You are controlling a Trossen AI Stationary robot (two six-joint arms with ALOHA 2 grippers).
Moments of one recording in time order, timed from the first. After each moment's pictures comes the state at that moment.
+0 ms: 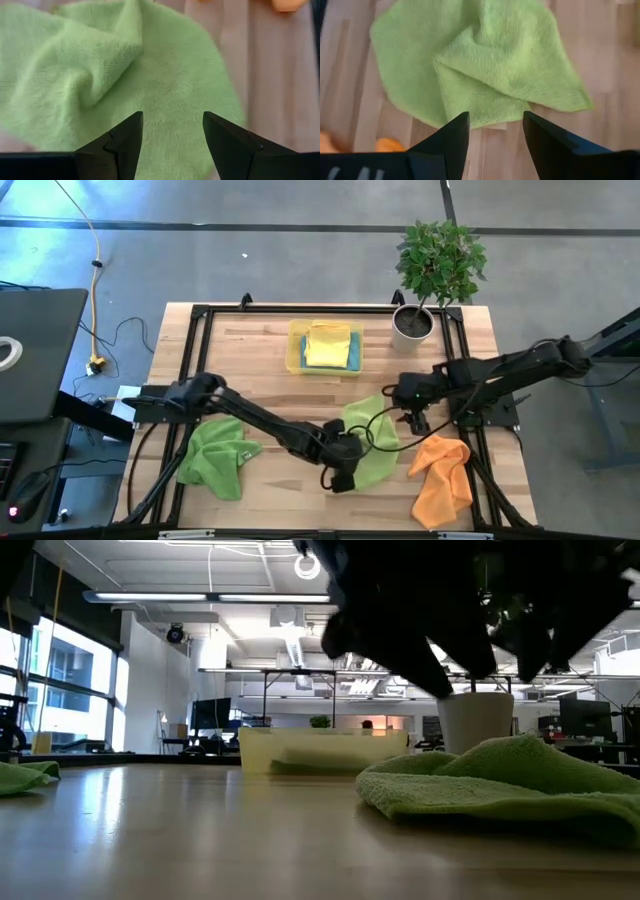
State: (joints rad) left arm -0.26 2.21 1.76 -0.53 -0.24 -0.48; right arm 0.14 1.07 0.73 -0.72 -0.12 0.10
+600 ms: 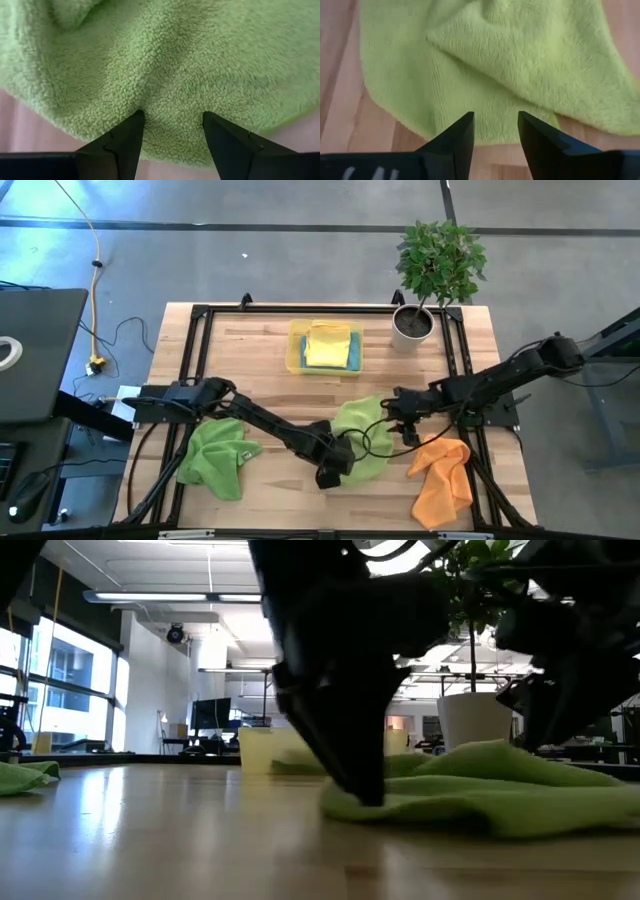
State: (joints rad) left arm -0.26 2.29 1.76 -0.80 -0.17 -0.52; right arm 0.22 1.16 0.42 -0.18 -0.07 0.23
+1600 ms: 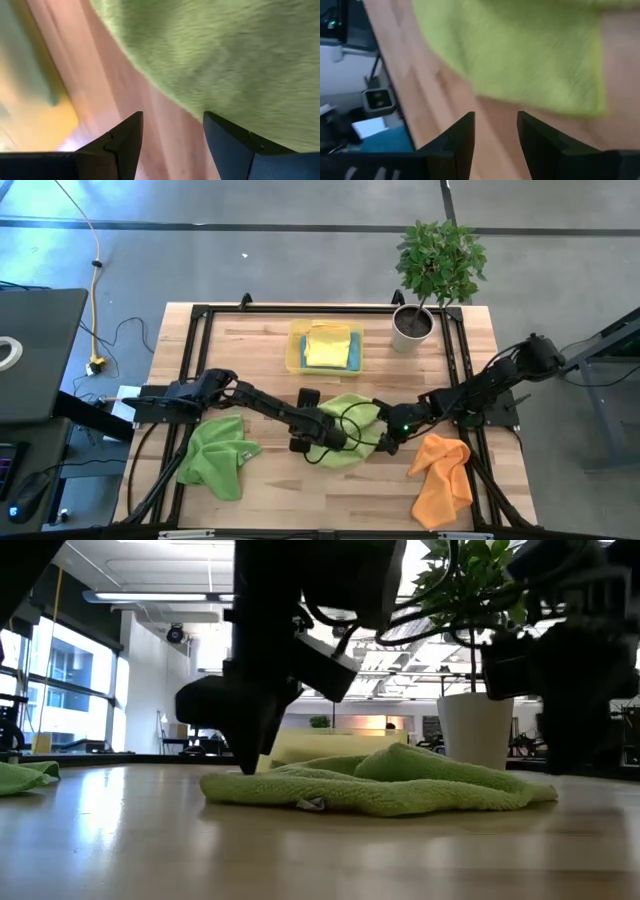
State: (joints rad) left arm -0.15 2.28 1.76 -1.29 -0.44 -0.17; right arm 0.31 1.40 0.42 0.20 -0.22 1.15
